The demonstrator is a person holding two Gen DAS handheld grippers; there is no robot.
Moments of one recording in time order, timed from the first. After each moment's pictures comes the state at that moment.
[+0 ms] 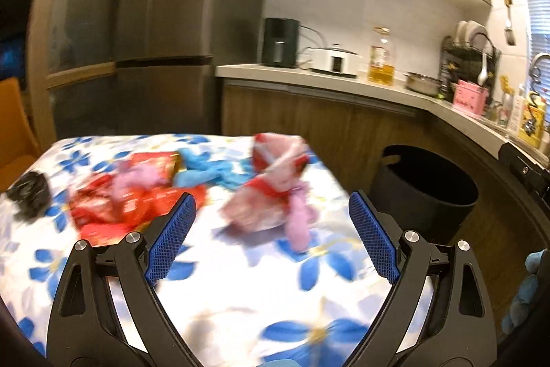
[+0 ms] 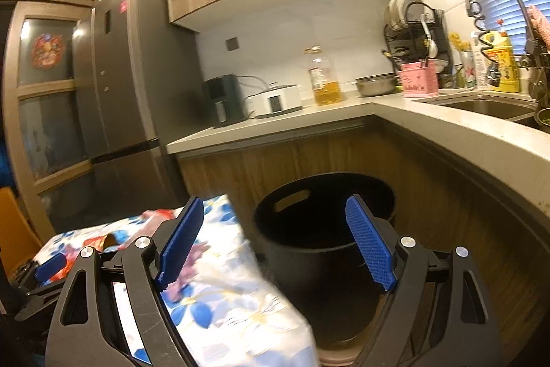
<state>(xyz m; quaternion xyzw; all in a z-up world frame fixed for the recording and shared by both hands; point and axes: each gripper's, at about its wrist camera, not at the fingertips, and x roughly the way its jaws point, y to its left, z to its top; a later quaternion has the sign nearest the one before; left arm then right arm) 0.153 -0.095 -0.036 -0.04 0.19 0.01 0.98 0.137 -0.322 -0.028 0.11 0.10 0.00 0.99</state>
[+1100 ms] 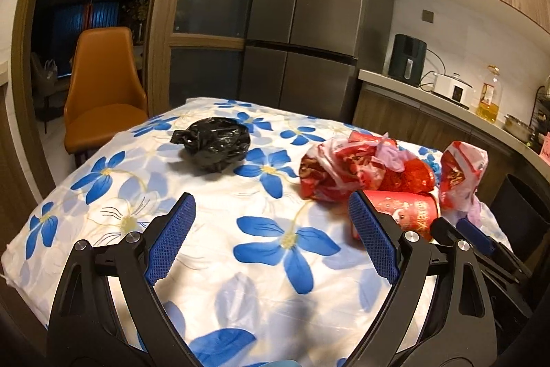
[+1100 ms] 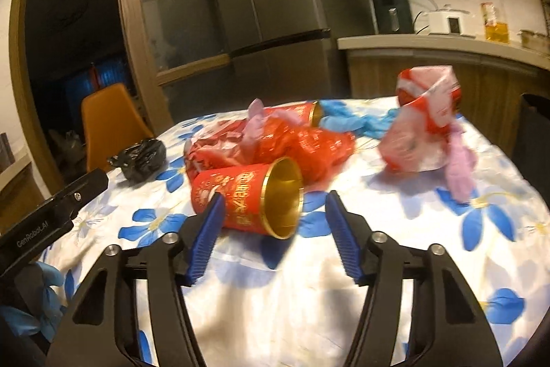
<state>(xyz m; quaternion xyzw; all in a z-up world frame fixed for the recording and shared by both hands) 0.061 0.119 -0.073 -0.12 0.19 0.21 0.95 0.159 -0.069 -0.106 0.05 0.24 0.29 0.92</state>
